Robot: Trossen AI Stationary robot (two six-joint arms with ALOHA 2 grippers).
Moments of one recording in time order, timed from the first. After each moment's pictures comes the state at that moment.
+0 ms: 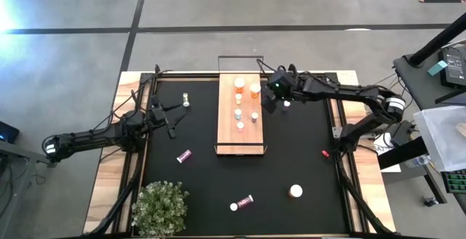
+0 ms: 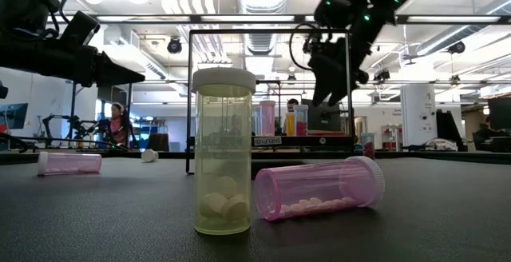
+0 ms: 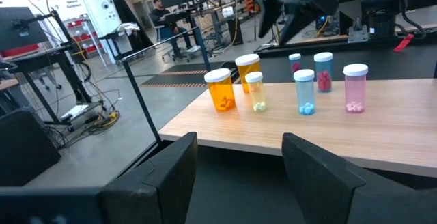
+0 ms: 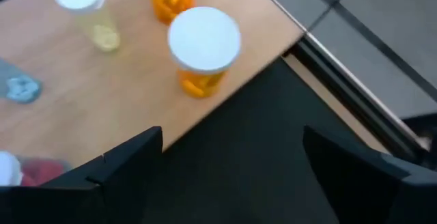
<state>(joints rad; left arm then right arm) 0.26 0.21 0.01 0.08 -0.27 0.22 -0.45 1.48 1.01 -0.43 0.21 0.14</state>
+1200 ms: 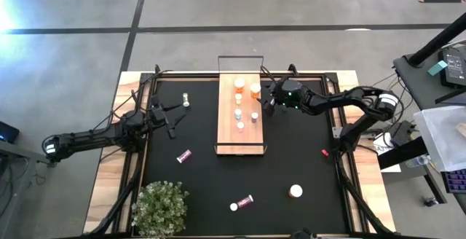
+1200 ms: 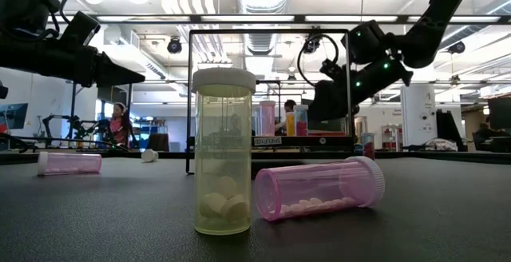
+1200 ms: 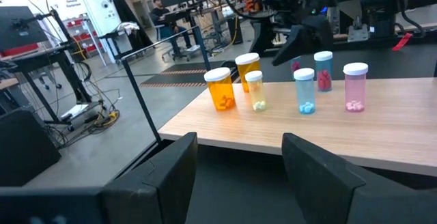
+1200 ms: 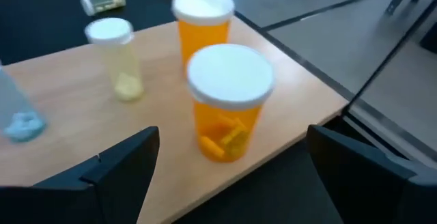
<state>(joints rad) 0.26 0.21 0.01 0.08 -0.27 0.22 -0.54 1.57 0.57 0.57 0.01 -0.04</state>
